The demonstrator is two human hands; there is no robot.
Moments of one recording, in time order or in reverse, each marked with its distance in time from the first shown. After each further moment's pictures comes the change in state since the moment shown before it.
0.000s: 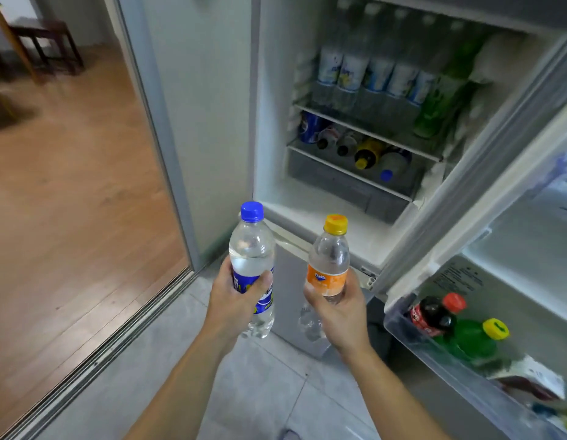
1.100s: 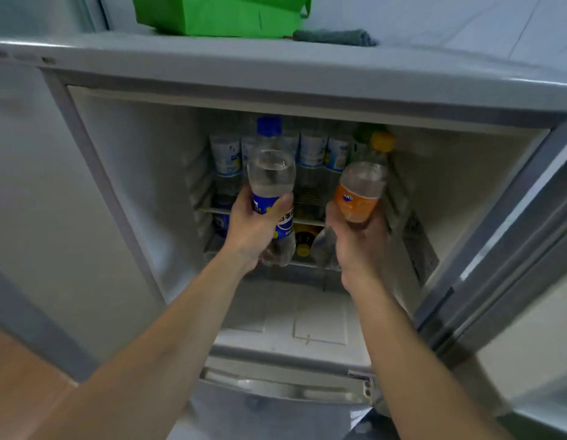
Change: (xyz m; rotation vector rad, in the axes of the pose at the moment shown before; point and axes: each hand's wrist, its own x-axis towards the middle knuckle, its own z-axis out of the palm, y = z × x) left_hand 0.359 0.128 0.218 -0.031 -0.456 0.198; right_hand 0.335 -0.114 -0.028 0.129 0.651 -0.258
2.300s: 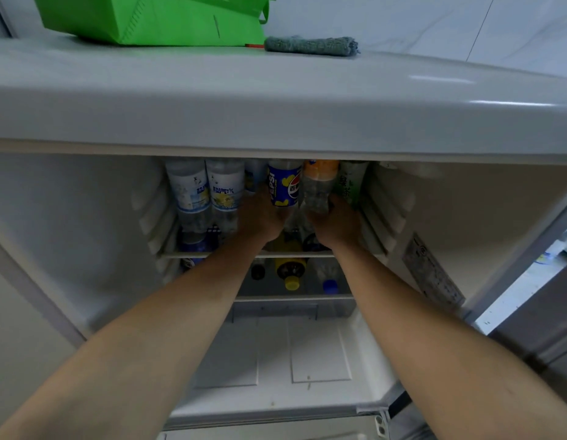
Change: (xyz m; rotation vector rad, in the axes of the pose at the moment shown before) left_hand 0.149 -0.052 0.045 0.952 -0.200 0.233; right_hand 0.125 0.055 0.041 -0.824 -0.068 0.029
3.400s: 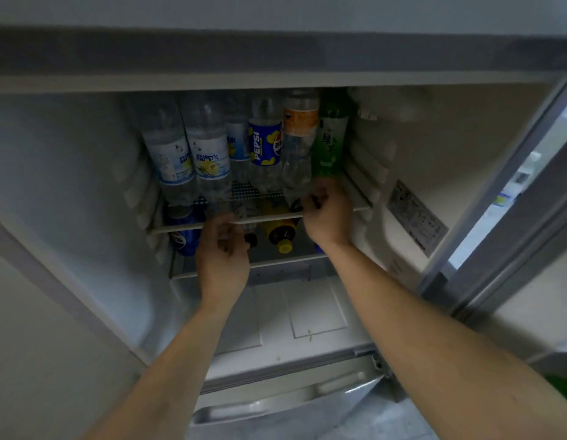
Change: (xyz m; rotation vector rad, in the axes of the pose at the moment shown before) left_hand -0.139 -0.060 -0.005 -0.646 0.256 -0.097; right_hand -0.069 0.021 0.008 0.115 0.222 -0.069
